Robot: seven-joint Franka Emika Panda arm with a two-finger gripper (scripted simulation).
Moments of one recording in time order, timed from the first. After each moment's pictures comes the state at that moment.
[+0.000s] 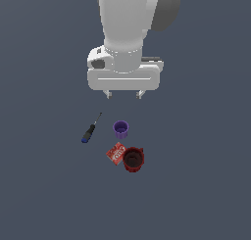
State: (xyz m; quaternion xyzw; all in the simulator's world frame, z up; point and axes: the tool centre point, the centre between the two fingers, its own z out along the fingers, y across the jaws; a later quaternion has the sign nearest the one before) arm -0.004 -0.004 0.318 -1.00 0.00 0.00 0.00
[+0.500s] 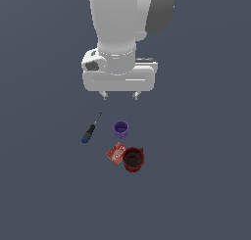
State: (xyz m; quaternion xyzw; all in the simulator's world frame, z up) arm -0.005 -0.017 0.314 -1.00 0.01 0.00 0.01
